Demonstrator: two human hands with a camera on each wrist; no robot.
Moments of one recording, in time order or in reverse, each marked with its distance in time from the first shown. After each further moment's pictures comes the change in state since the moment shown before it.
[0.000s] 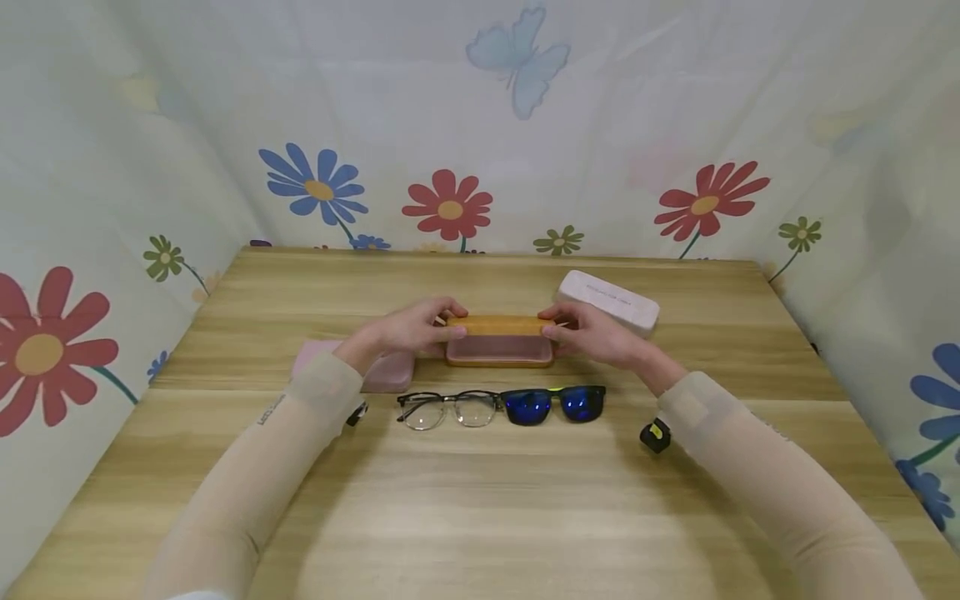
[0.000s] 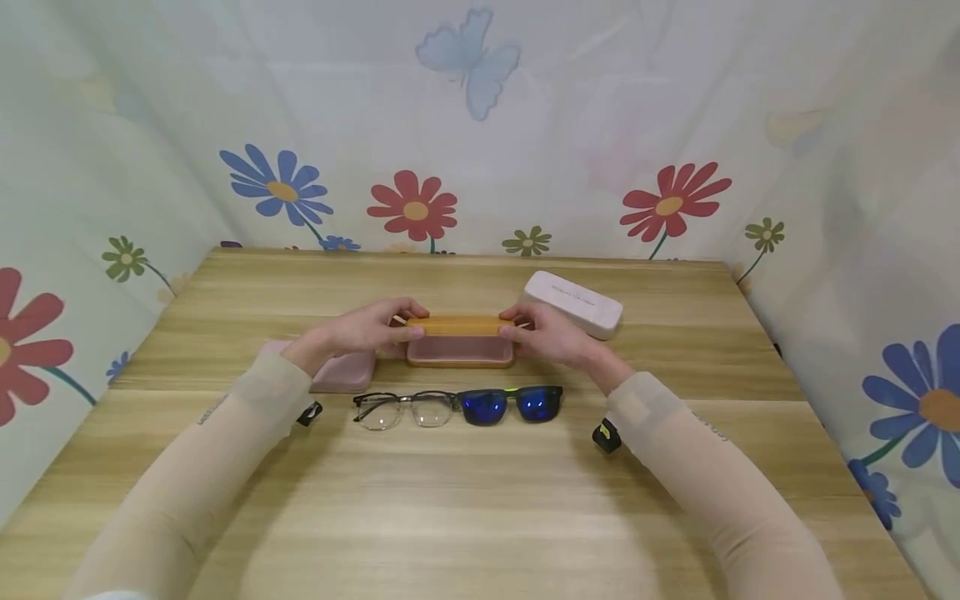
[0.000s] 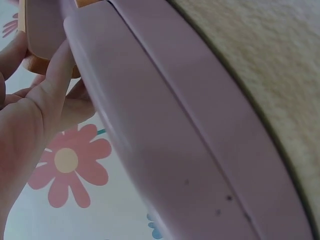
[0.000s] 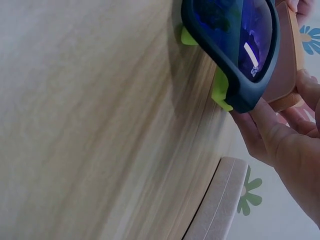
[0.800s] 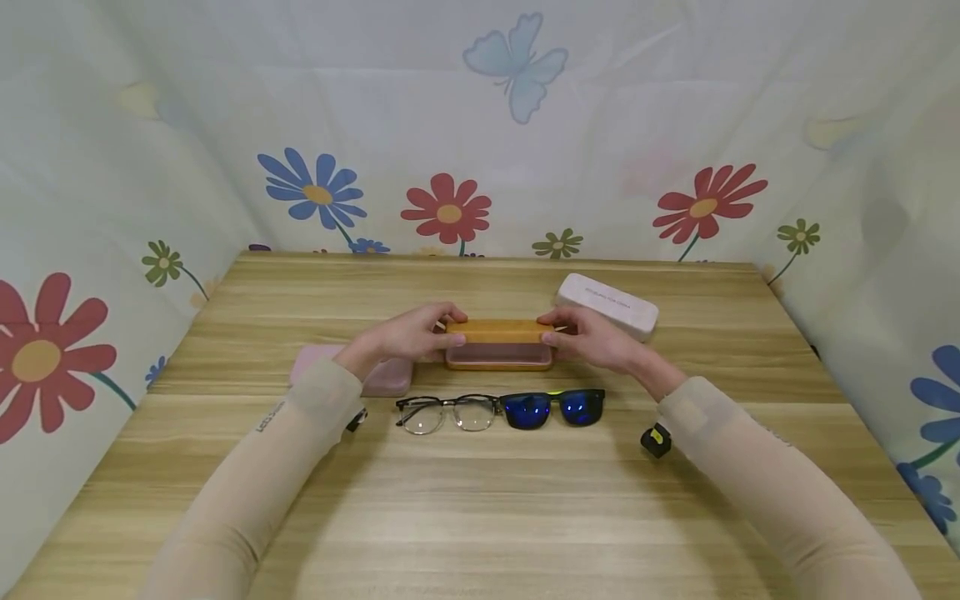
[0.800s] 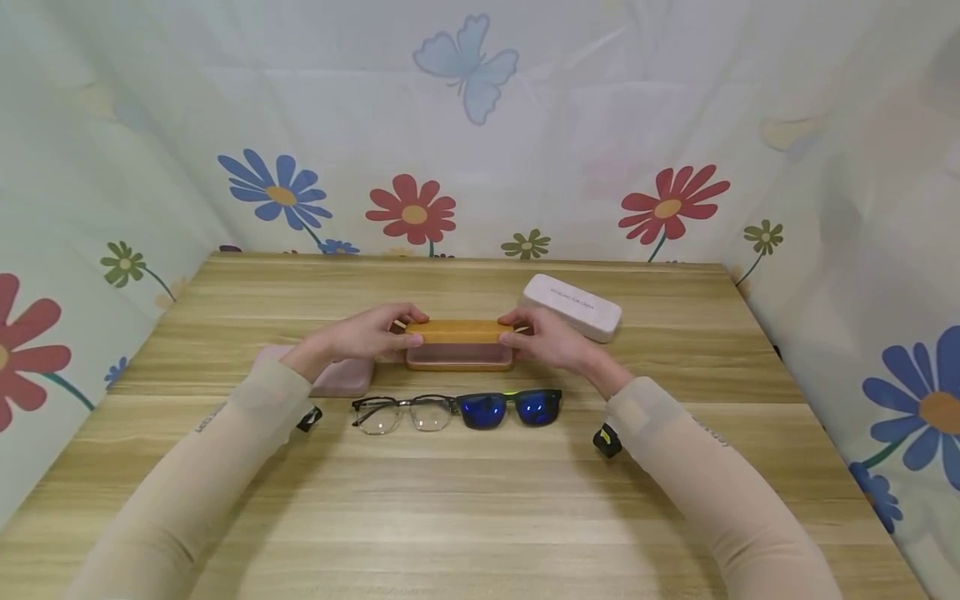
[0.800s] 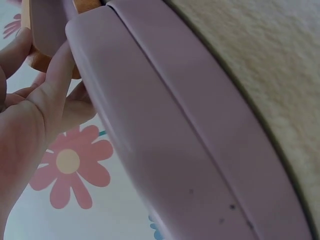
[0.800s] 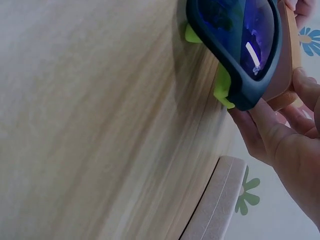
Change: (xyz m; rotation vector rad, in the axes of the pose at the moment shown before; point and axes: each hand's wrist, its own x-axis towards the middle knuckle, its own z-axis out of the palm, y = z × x) left_hand -0.001 0.002 0.004 0.045 0.005 0.004; right_hand -0.003 0.000 0.001 -0.136 0.024 -0.051
